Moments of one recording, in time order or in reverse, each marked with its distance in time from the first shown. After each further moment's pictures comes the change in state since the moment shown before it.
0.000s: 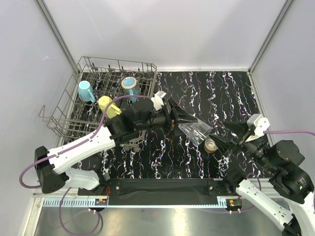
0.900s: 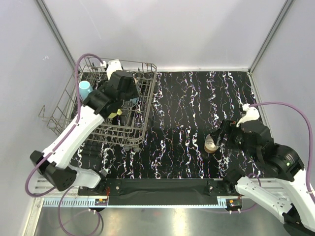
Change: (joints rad) left arm 0.385 0.065 0.344 -0.721 -0.887 0.978; right arm 0.000 0.273 0.140 -0.505 0.380 0.589
